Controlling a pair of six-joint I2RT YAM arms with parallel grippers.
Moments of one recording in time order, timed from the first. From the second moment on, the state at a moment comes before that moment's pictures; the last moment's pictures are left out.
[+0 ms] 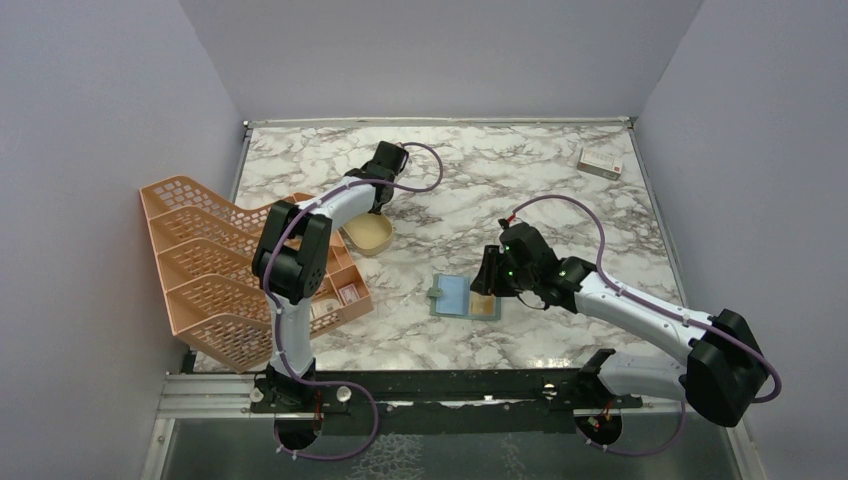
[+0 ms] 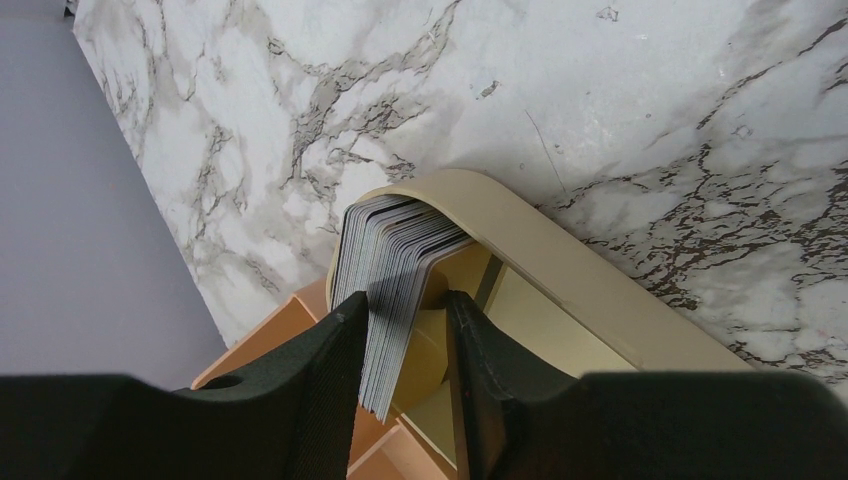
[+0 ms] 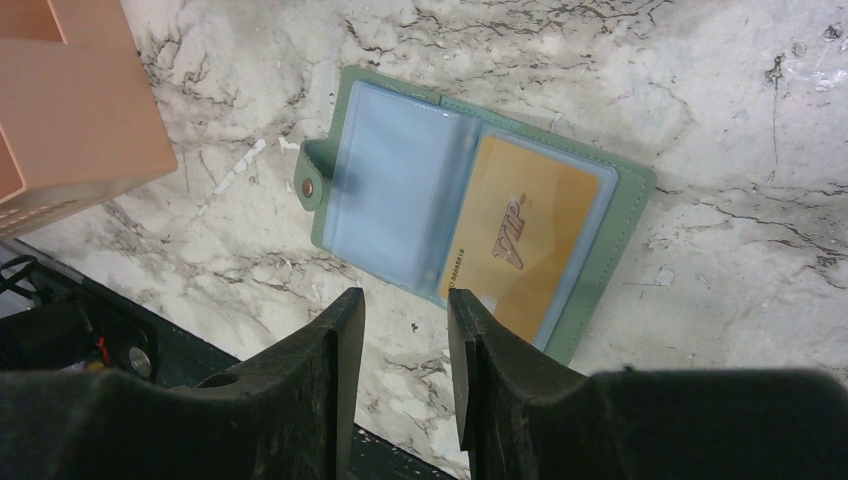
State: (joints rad) left arm -0.41 2.00 1.44 -0.41 -0.52 0.39; right arm 0.74 1.18 0.70 -0.34 -0.02 0.69
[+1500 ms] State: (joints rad) left arm -0.43 1.96 1.54 -0.61 -0.47 0.28; right arm 0.74 1.11 0.67 -0.36 0.01 0.70
